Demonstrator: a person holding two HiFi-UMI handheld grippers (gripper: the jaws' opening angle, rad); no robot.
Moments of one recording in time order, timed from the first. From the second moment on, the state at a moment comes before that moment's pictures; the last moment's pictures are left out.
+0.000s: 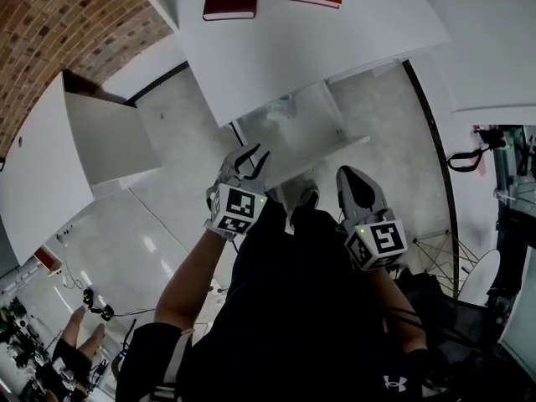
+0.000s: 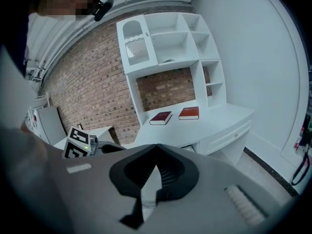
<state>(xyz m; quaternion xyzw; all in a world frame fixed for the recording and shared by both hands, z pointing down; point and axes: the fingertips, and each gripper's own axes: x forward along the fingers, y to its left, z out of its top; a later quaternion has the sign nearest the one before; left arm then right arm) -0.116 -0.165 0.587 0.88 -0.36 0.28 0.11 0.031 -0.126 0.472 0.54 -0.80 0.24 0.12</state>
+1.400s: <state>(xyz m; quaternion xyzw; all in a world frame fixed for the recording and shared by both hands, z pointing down) -0.044 -0.267 0.868 0.80 -0.25 0.54 0.04 0.133 -0.114 0.571 0.58 -0.71 0.36 0.16</state>
